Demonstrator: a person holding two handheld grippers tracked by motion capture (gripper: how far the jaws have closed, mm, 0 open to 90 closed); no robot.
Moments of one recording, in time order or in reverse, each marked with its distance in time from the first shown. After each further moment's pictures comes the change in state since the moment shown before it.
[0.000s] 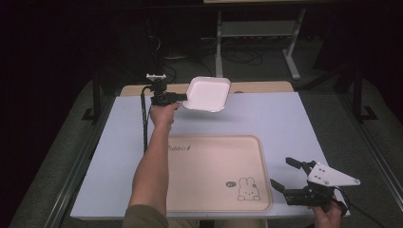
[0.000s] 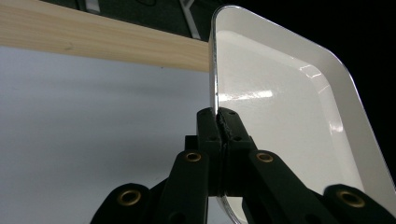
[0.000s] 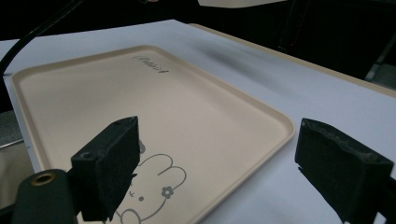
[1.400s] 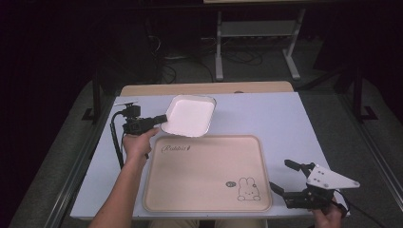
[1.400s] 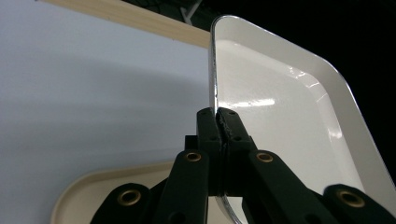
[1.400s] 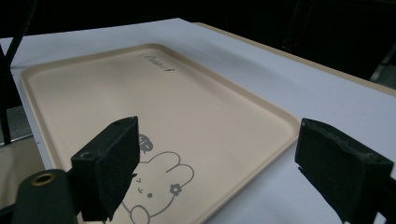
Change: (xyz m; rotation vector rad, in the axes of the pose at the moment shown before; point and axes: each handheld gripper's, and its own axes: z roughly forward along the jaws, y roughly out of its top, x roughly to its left) left arm -0.002 -0.070 -0.105 -0.073 -0.001 -0.002; right arm 0.006 0.000 -0.001 0.003 0.013 -0.011
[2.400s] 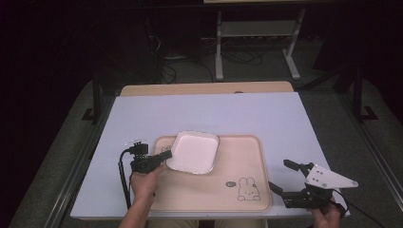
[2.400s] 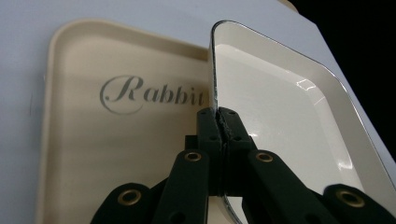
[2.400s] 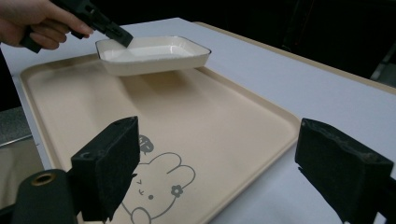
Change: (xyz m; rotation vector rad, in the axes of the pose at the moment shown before) left arm 0.008 -0.109 0.001 0.079 0.077 -0.052; right arm 0.001 0.000 0.002 0.004 -0.001 0.007
